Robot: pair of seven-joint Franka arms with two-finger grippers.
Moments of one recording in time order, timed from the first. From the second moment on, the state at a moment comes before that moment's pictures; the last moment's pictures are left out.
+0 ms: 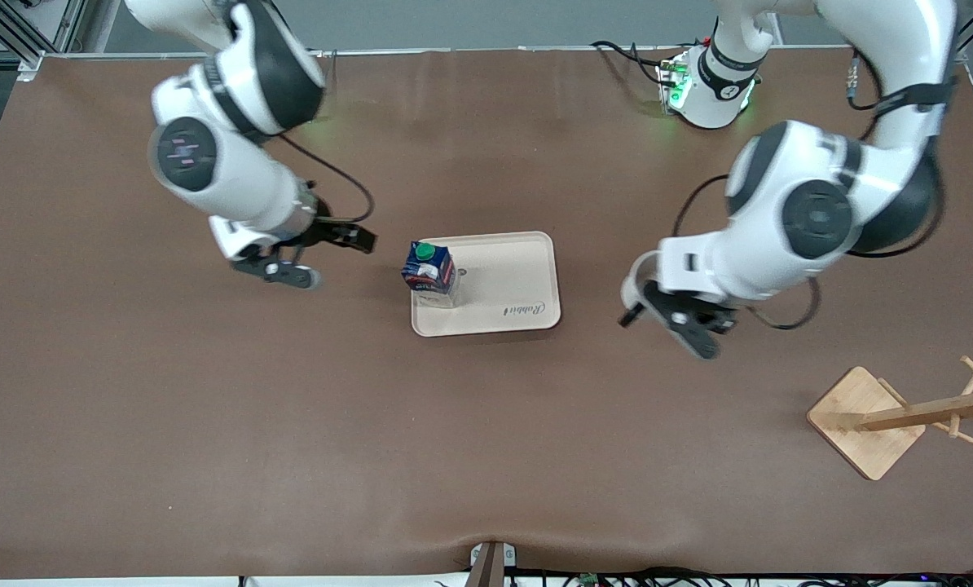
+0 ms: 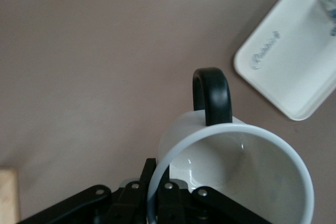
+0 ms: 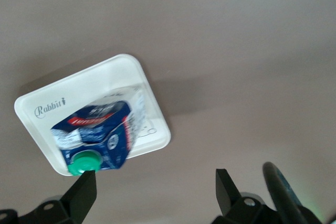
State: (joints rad) left arm -0.09 0.37 -0.25 -1.51 0.02 1.80 0.47; right arm 0.47 0.18 0.02 -1.80 0.22 1.88 0.72
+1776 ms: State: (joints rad) left arm 0.45 0.38 -0.22 -1.36 0.00 1.74 0.74; right arm 0.63 0.37 0.00 -1.74 0.21 2.07 0.82
